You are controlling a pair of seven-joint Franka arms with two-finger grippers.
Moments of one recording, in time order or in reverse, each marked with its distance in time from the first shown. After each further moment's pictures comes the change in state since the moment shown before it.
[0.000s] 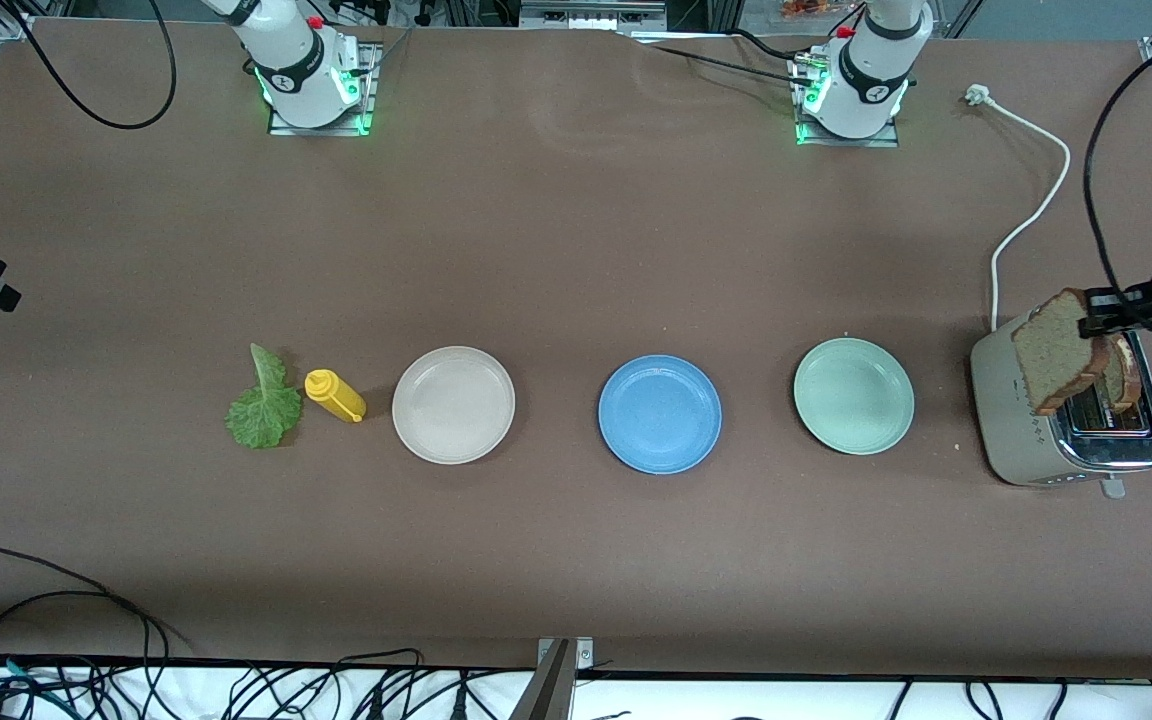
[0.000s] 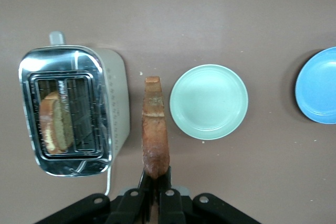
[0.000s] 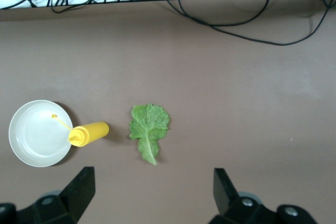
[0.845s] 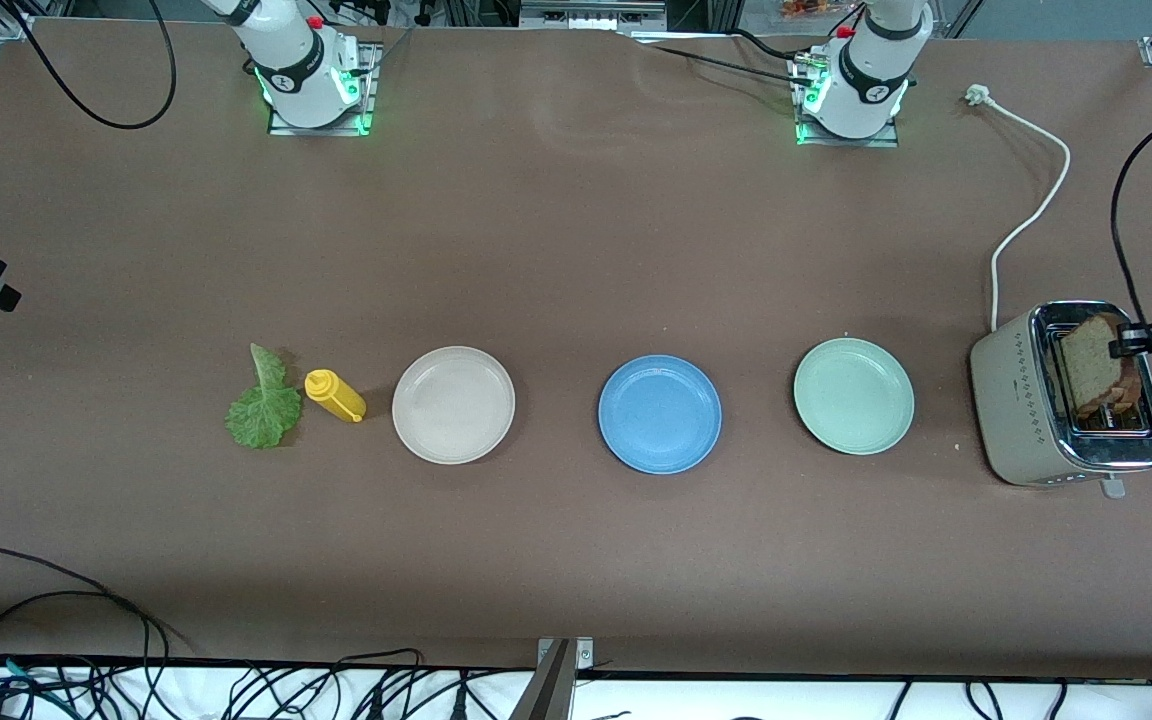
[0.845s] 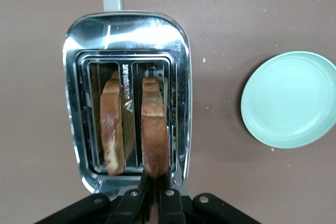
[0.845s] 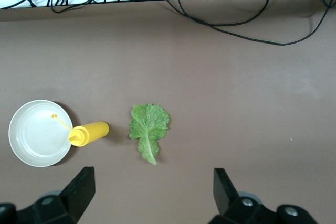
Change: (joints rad) left arm 0.042 0.023 0.207 -0.225 0.000 0.223 0.181; right arm 0.000 0.000 0.000 0.000 0.000 0.000 0.000
